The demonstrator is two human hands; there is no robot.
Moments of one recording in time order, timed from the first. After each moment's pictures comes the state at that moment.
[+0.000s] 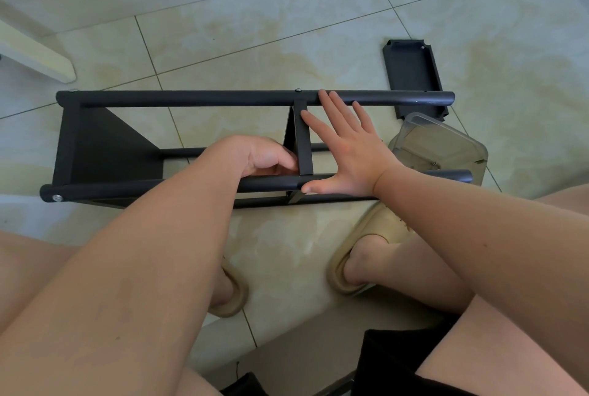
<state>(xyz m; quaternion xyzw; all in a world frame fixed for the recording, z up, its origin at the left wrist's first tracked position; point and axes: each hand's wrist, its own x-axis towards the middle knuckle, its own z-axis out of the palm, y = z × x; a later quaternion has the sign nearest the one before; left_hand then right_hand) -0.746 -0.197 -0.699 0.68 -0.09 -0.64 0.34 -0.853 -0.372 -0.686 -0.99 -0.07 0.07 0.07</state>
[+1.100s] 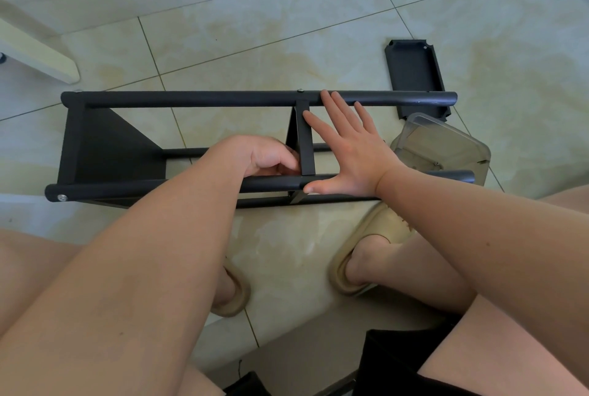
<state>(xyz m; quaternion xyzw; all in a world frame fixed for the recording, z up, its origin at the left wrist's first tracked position) -0.747 -0.197 -0.699 0.67 -0.07 -0.64 0.36 -0.853 -0.372 -0.687 -0.99 -0.07 0.07 0.07</state>
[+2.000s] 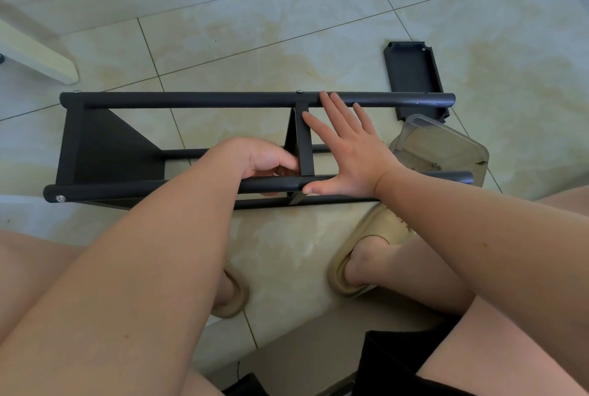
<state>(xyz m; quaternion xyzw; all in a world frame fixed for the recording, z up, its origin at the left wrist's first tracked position) -0.742 -0.197 -0.707 0.67 -0.05 -0.67 0.31 -0.853 -0.372 -0.688 -0.99 -0.07 0.06 0.07</state>
